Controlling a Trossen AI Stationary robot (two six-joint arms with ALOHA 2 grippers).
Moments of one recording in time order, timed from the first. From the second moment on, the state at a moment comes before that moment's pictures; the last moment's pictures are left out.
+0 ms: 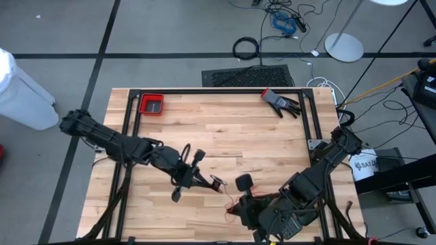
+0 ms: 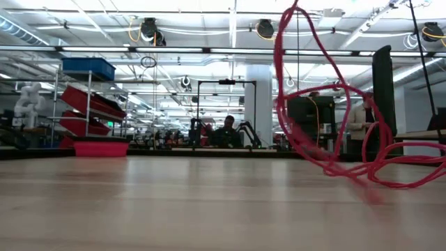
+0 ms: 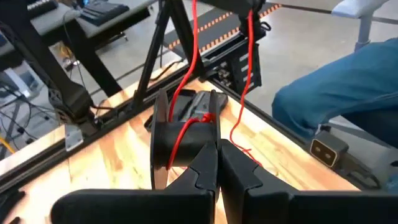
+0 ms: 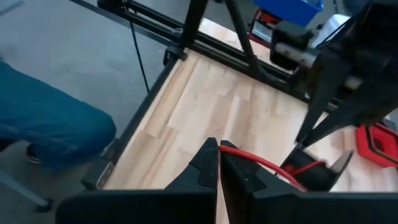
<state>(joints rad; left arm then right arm) -0.35 1.37 1.11 -0.10 0.08 0.35 0.69 1.79 1.89 -0.76 0.47 0.03</state>
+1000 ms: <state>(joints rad) -0.36 1.45 1.11 -0.04 0.36 0.27 0.69 1.79 1.89 -0.84 0.96 -0.15</state>
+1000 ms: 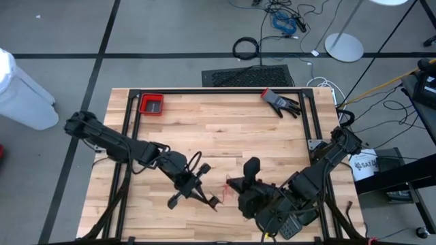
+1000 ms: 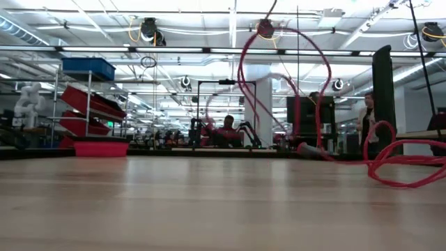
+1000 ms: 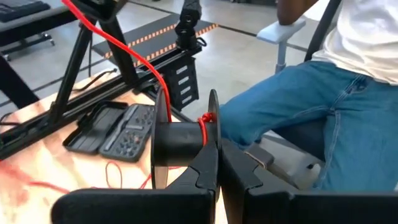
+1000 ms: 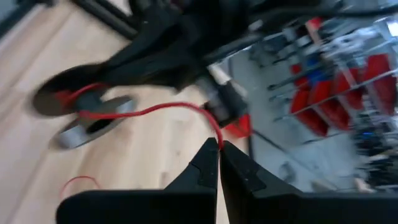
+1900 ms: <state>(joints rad) -0.41 1.58 1.27 0.15 0.39 0.35 0.64 1.80 1.89 -0.72 0.65 -0.14</state>
